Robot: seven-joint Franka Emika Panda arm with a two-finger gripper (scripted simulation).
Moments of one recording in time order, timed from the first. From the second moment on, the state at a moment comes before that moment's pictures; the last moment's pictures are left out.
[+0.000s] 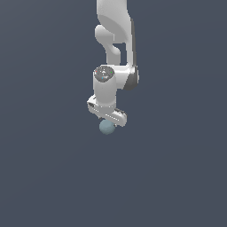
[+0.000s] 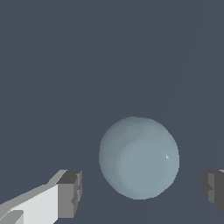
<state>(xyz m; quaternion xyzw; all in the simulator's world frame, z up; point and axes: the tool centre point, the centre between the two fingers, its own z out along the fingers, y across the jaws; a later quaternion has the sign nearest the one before) -0.045 -0.031 0.104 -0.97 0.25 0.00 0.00</state>
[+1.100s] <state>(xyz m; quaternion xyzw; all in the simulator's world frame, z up) -0.055 -0.037 0.063 -0.95 0.30 0.00 0.00</state>
